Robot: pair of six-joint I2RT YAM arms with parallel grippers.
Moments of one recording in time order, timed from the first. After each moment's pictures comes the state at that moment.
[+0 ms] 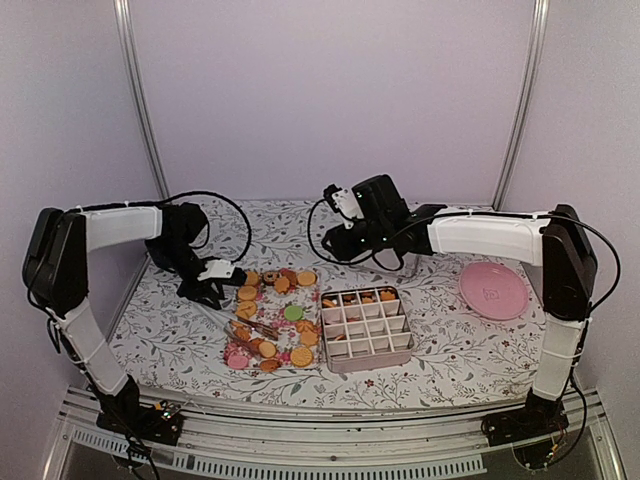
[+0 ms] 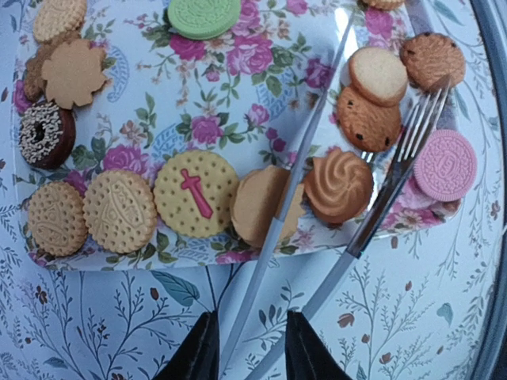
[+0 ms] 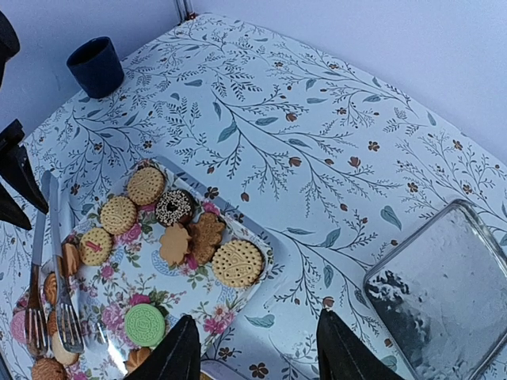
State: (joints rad) left arm -0.26 1.75 1.22 -0.98 0.39 1.36; right arm 0.81 1.92 1.50 -0.18 0.04 0.10
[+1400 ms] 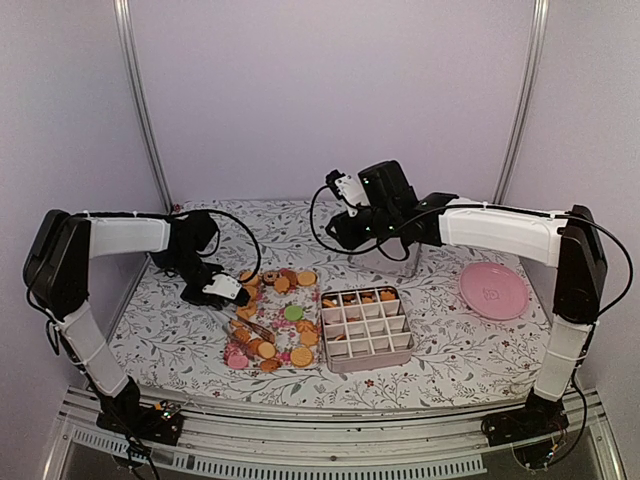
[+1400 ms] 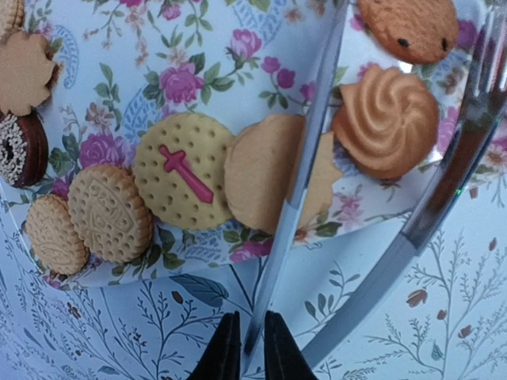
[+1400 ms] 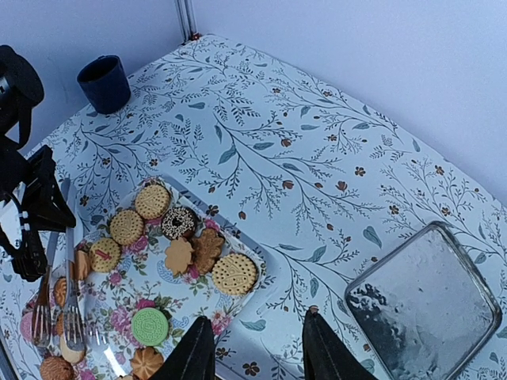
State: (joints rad) left arm -0.34 1.73 1.10 -0.77 0.16 1.53; right arm 0.81 1.86 1.53 -0.23 0.06 0.06
